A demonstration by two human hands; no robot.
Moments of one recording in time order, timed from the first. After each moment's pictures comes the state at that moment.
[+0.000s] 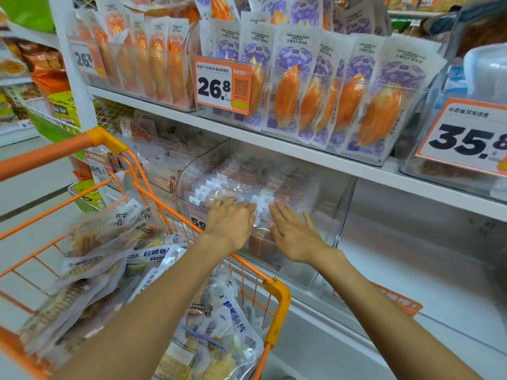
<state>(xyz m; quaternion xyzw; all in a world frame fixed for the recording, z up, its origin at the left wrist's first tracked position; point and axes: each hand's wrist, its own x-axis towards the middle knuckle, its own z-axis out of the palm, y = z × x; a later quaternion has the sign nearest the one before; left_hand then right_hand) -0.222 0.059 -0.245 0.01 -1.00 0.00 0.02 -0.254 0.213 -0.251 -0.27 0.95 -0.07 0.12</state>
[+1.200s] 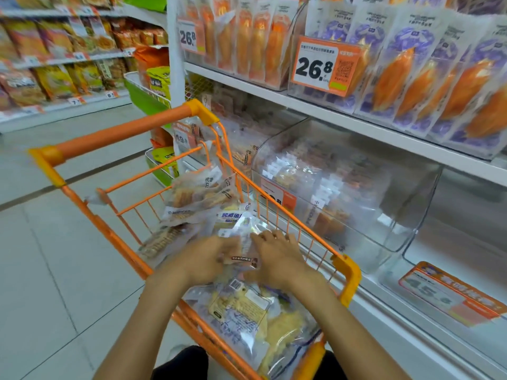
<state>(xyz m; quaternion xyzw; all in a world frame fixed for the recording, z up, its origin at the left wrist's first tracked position) -0.044 -0.036 -0.265 0.11 -0.94 -0.29 -0.12 -0.134 0.108 -0.272 -0.42 0.89 -0.02 0.16</state>
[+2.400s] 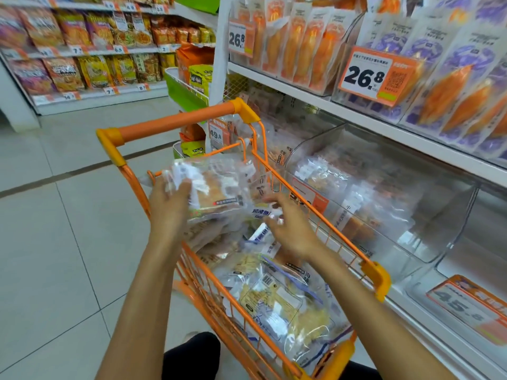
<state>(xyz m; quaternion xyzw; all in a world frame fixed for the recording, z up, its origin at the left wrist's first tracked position) 0.000 -0.082 -0.217 0.38 -0.57 -0.62 0.39 -0.137 0.066 -0.260 -0.41 0.82 -0.39 0.11</state>
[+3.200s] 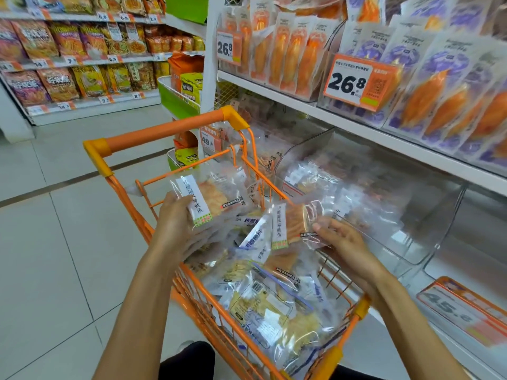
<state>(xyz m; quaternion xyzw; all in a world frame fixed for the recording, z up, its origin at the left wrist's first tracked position) -0.018 -0.080 -0.225 0.38 -0.51 -0.72 0.28 -0.169 0.159 -0.259 -0.22 0.66 -0.66 0.27</state>
